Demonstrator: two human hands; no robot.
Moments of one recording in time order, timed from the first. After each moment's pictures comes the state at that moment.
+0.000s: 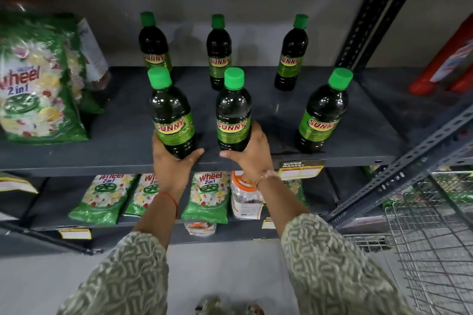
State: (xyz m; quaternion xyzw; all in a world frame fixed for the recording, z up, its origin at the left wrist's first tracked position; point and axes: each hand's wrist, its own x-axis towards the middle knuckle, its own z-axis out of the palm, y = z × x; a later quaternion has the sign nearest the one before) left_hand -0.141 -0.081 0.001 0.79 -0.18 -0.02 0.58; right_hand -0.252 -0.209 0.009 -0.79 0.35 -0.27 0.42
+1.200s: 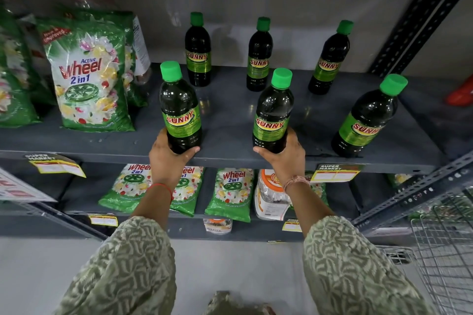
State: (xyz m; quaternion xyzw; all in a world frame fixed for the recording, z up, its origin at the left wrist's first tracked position) left_hand -0.071 -0.015 -0.006 0.83 -0.21 -0.02 0.51; right_hand -0.243 -0.186 0.001 -0.77 0.40 -0.32 0.38
